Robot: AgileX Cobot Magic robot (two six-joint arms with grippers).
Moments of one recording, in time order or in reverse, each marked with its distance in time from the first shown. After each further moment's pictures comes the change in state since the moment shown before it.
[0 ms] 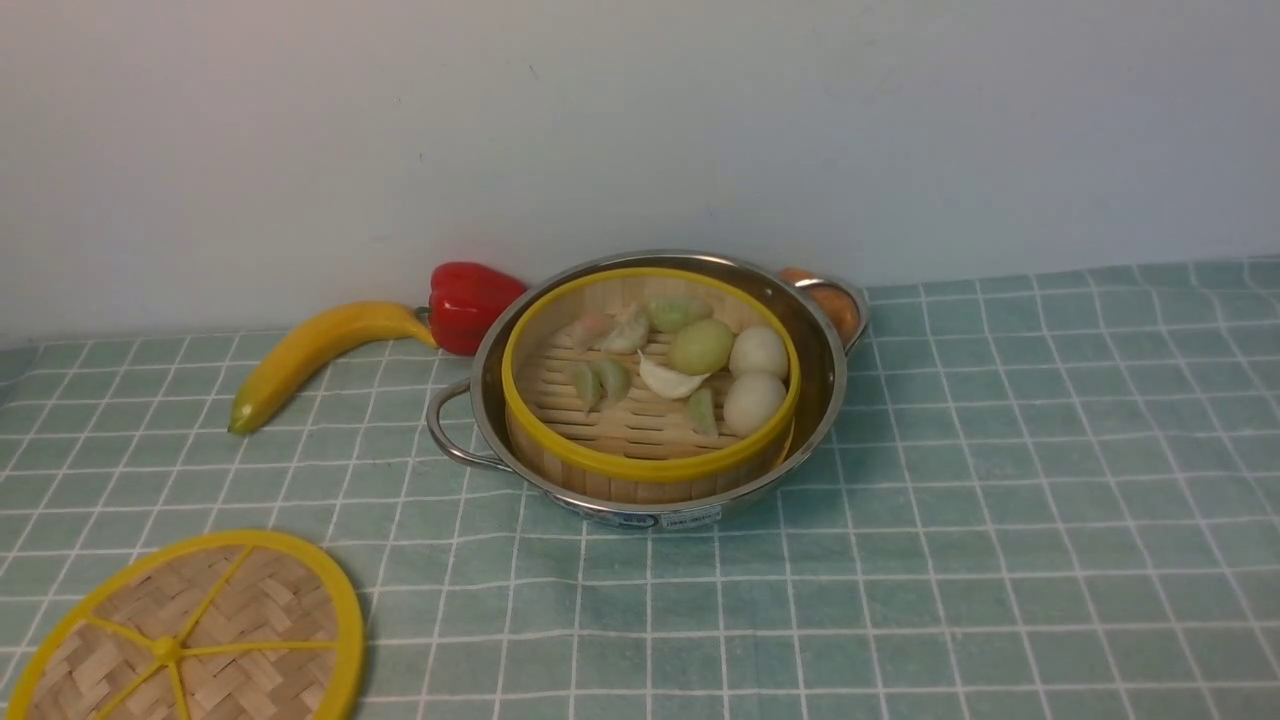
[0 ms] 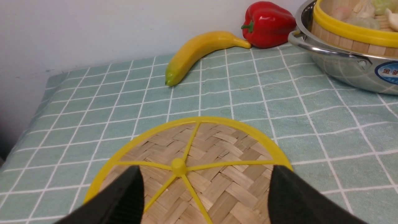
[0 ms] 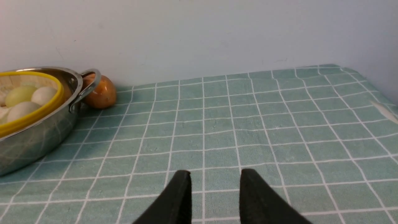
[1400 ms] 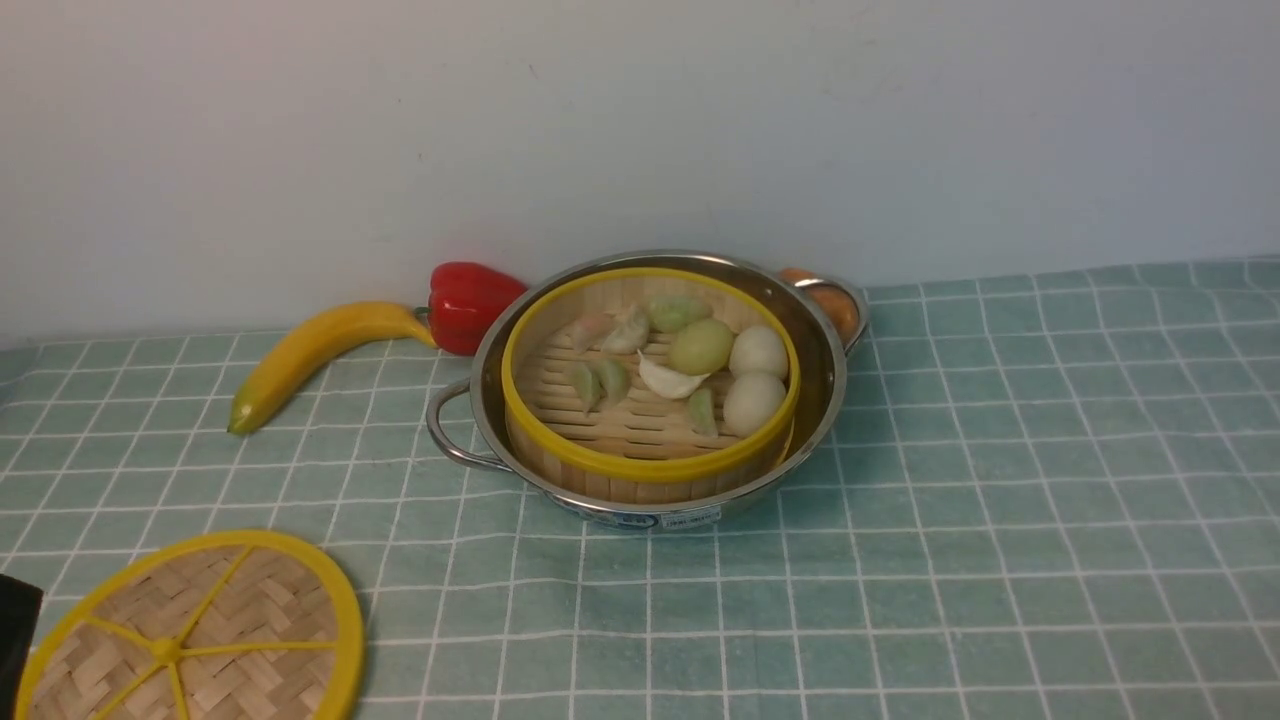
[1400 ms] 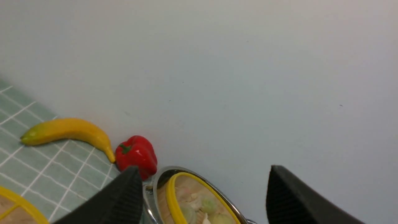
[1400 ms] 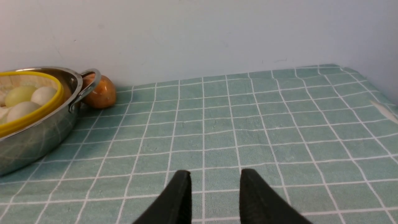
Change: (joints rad) right arm 0.000 0.000 0.000 0.000 0.000 0.000; left arm 0.000 -0.001 -0.146 -0.753 -0.192 -0.158
